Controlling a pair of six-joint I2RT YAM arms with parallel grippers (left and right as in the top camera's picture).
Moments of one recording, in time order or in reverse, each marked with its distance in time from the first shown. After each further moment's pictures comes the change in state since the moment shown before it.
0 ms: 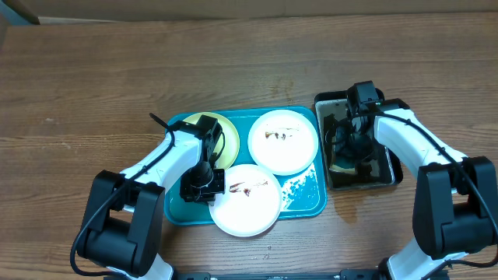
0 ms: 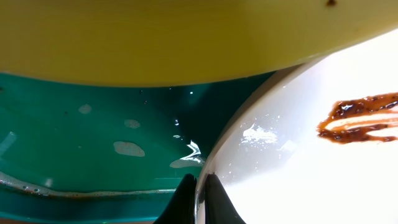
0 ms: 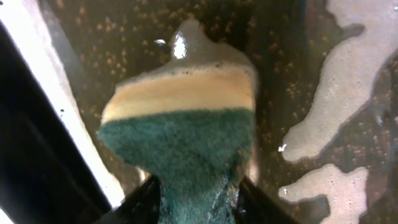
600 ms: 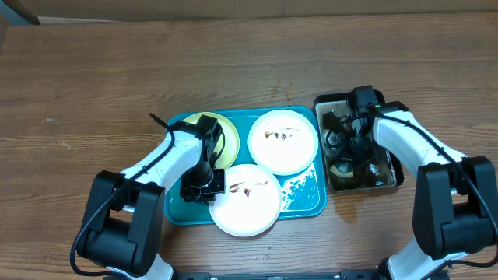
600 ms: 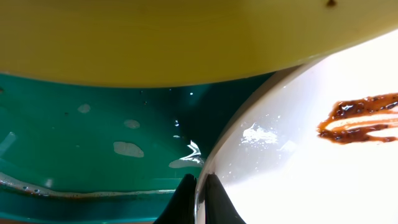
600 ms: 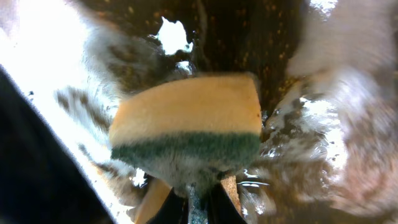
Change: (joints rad) left arm 0.000 0.000 0.000 0.000 0.000 0.000; right arm 0.000 -0.004 -0.003 -0.060 -0.011 0.031
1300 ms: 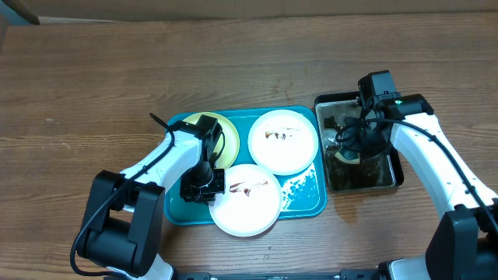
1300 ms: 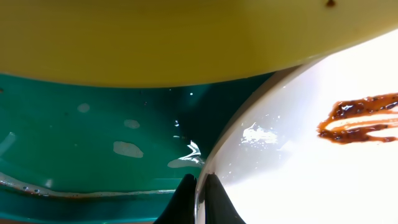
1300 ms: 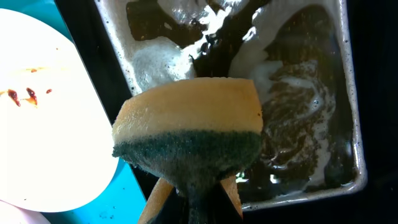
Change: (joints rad) left arm 0.000 0.000 0.000 0.000 0.000 0.000; right arm 0.000 -0.189 0.081 -0.102 -0.003 0.000
